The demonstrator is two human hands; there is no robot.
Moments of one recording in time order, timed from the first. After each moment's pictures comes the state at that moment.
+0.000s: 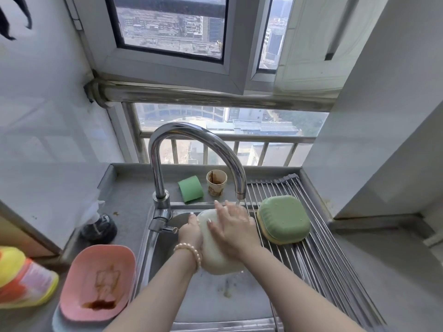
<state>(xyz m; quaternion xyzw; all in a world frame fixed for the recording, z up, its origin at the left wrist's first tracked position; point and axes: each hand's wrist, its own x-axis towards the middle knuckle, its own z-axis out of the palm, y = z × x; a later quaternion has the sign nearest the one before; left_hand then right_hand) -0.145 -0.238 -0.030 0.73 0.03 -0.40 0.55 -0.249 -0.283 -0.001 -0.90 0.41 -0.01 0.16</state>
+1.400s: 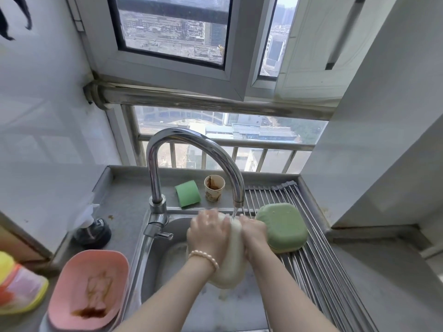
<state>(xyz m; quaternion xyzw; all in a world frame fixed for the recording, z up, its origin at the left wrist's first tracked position) -0.179 -0.248 -0.013 0.87 -0.42 -0.11 0.23 -0.253 -0.323 -0.025 -0.45 0.65 -0.26 0.55</state>
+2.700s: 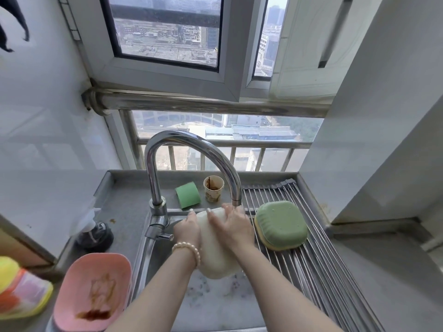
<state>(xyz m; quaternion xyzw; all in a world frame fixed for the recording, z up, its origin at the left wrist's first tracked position) -0.145 -0.246 -0.001 0.75 0.01 -0.36 0.56 -0.242 -0.295 0.007 -0.80 0.53 -0.09 0.28</state>
